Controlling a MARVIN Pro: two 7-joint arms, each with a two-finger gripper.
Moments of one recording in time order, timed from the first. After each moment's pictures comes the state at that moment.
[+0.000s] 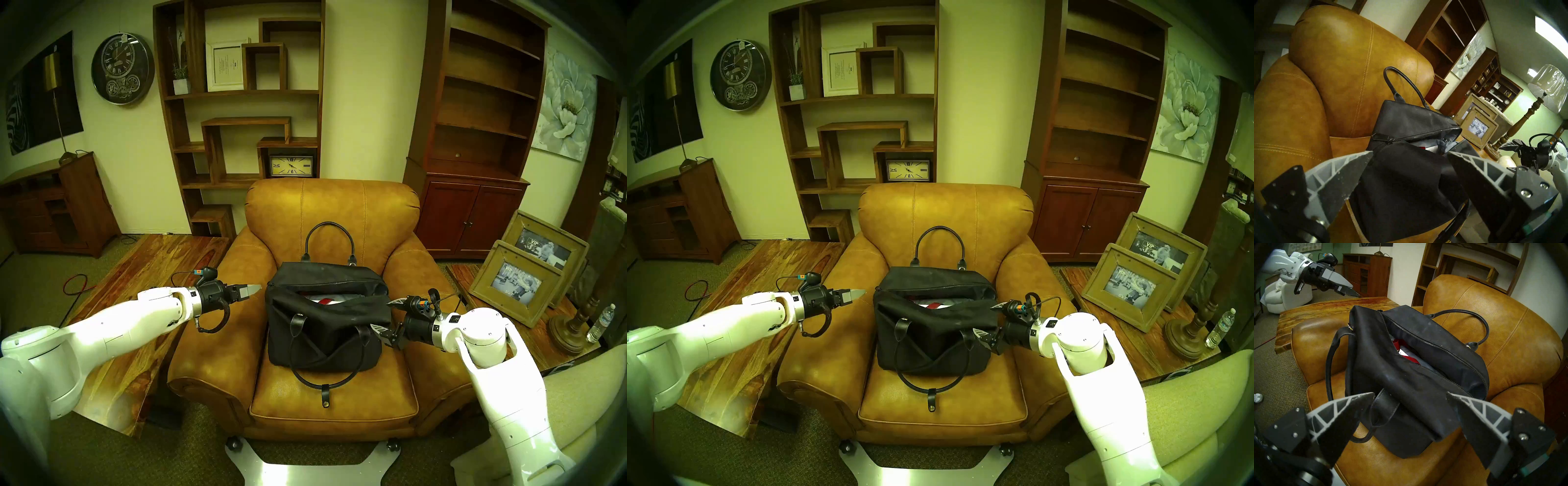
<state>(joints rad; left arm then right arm) 0.79 -0.84 -0.35 -0.82 -1.53 0.04 -0.75 -1.61 -1.15 1.57 -1.72 -0.14 0.32 0.82</state>
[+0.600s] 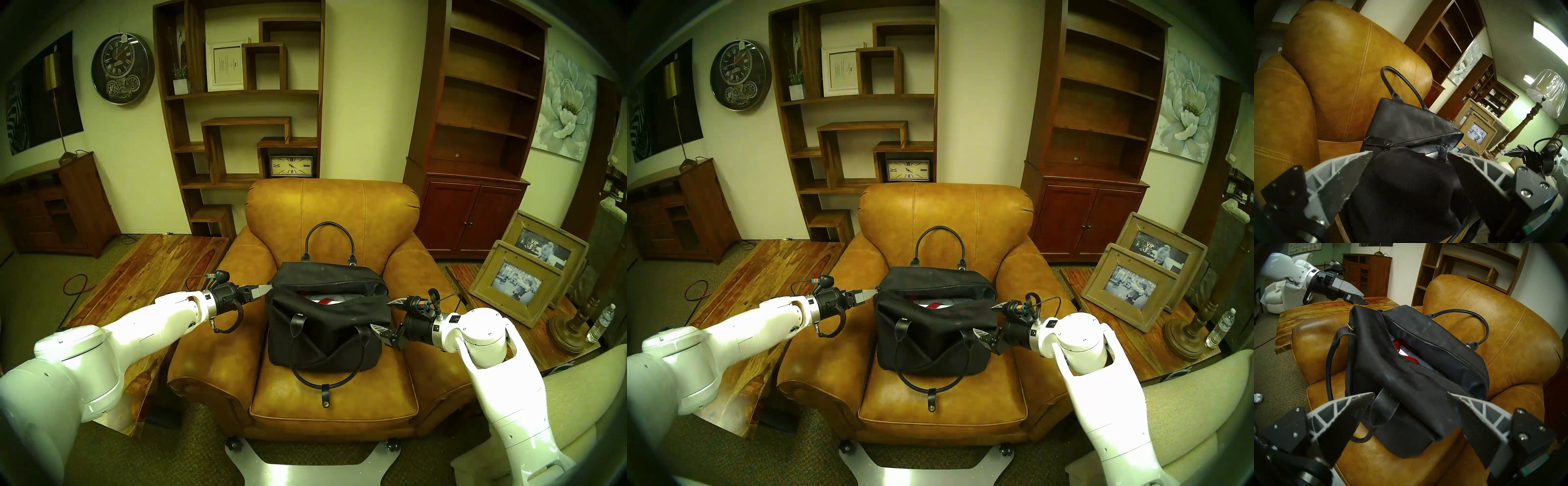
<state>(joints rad) 0.75 -1.05 -0.34 -0.50 -1.51 0.00 -0.89 -1.61 -1.15 1.57 -1.72 -0.14 0.32 0.82</state>
